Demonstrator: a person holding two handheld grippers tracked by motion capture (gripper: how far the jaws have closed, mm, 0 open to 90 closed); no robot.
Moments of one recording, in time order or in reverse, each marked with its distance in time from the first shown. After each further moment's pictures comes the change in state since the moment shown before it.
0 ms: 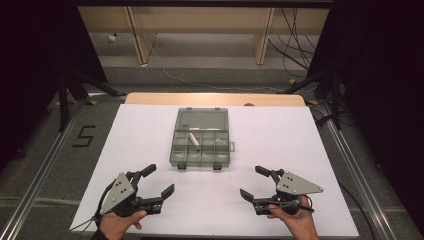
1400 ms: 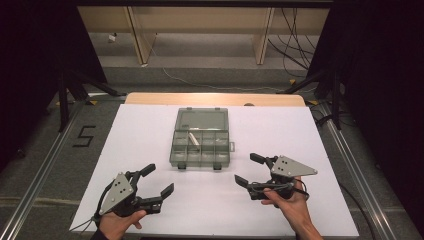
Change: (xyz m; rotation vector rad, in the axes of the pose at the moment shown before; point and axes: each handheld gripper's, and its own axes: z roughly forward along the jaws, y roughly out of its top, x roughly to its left) left arm 0.001 0.000 -0.001 -0.012 0.008 0.004; right arm -0.014 0.026 0.021 0.002 0.034 0.049
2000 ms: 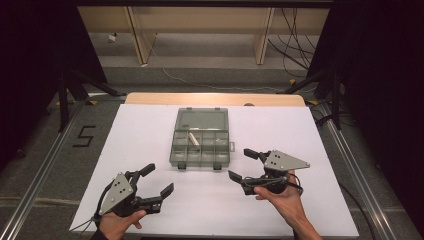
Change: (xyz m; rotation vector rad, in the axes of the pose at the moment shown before) left arm 0.000 0.000 0.000 -0.004 0.004 0.005; right arm 0.000 0.013 0.015 -0.001 0.011 -0.031
